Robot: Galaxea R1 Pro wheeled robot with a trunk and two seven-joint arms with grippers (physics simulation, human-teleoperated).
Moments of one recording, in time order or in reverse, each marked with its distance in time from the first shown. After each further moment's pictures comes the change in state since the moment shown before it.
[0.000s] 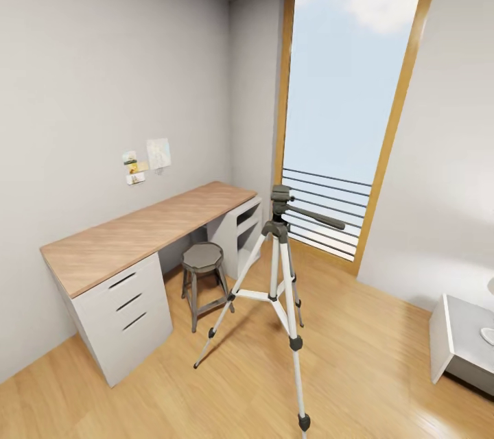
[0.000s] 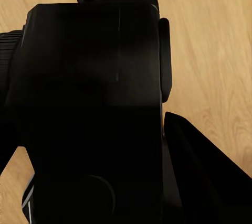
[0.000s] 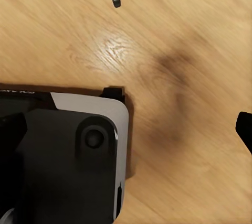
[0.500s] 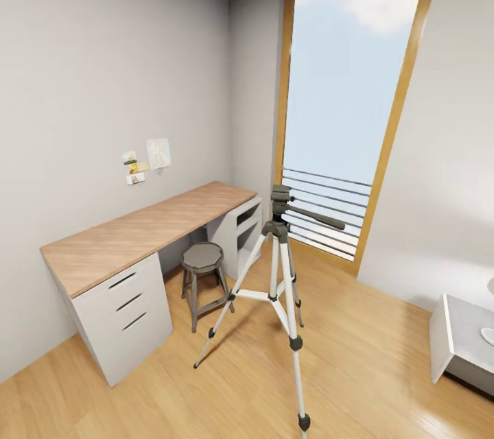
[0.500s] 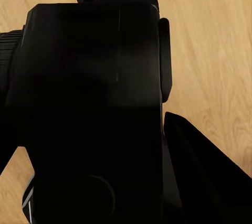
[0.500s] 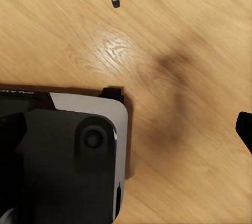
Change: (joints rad) left arm 0.000 0.002 0.001 0.001 0.002 0.000 0.000; right arm 0.000 -0.003 0.000 0.000 0.000 -0.001 0.001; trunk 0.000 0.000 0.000
